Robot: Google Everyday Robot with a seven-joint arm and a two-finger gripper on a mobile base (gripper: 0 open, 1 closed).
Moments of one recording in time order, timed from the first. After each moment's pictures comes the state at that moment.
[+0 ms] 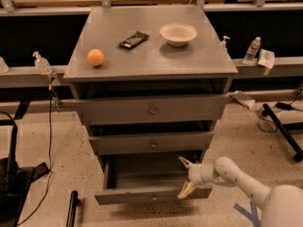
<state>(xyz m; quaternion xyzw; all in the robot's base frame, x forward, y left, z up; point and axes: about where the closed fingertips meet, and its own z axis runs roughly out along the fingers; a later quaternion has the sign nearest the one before) 0.606 -0.152 0.255 -0.62 0.66 0.19 0.38</state>
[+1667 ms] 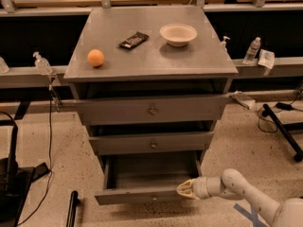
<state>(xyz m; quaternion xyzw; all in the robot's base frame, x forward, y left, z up) 0.538 -0.158 0.242 -0.62 0.64 0.26 0.38</state>
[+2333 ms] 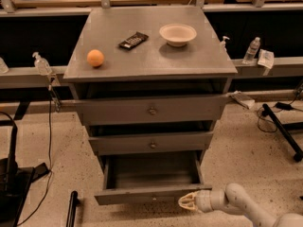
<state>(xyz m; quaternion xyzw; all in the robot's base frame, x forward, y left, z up) 0.499 -0.165 0.195 -0.61 0.62 0.29 0.40</state>
